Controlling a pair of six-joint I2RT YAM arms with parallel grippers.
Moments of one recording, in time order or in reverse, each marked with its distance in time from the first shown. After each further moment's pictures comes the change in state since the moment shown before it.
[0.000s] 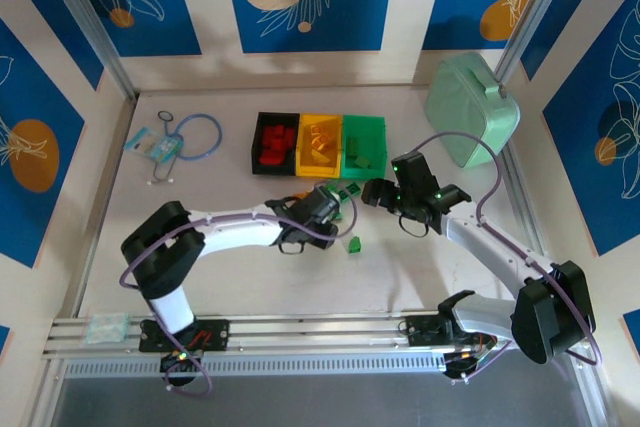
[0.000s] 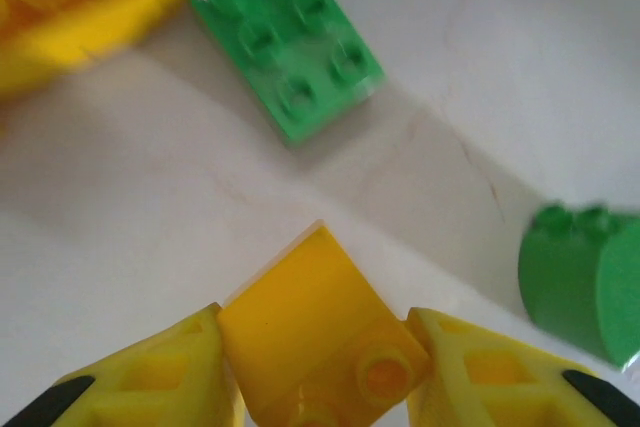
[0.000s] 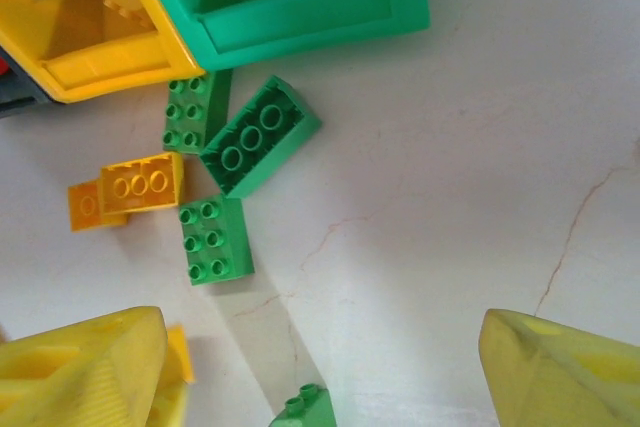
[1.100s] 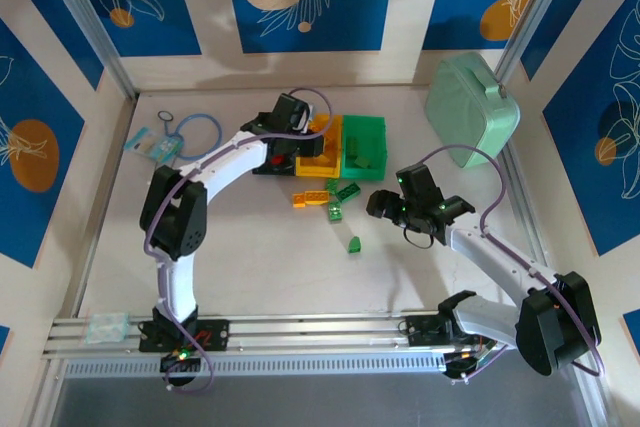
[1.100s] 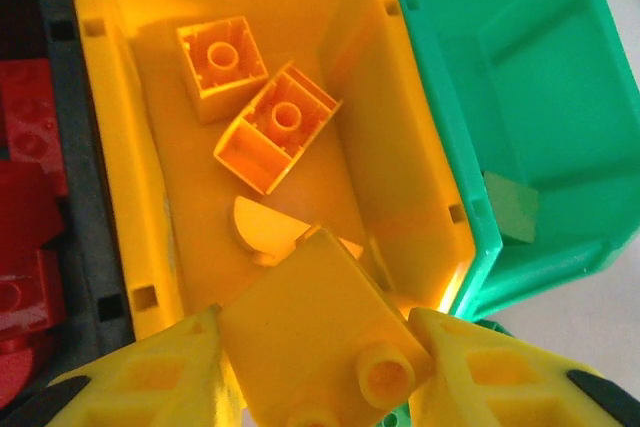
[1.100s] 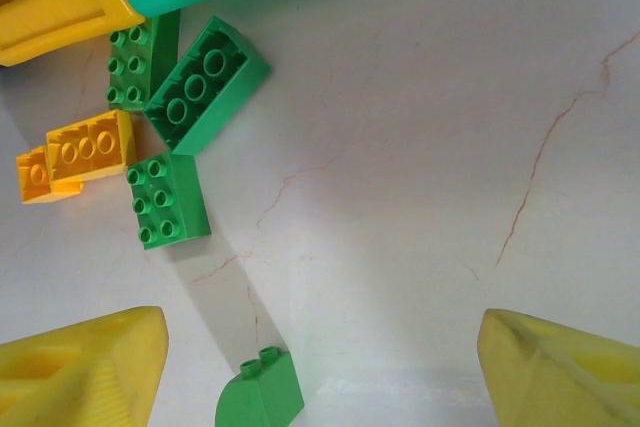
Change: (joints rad) left arm 0.391 0.258 0.578 -0.124 0.170 0.109; right arm -0.012 -0.063 -0.093 -0.005 -0.016 0.022
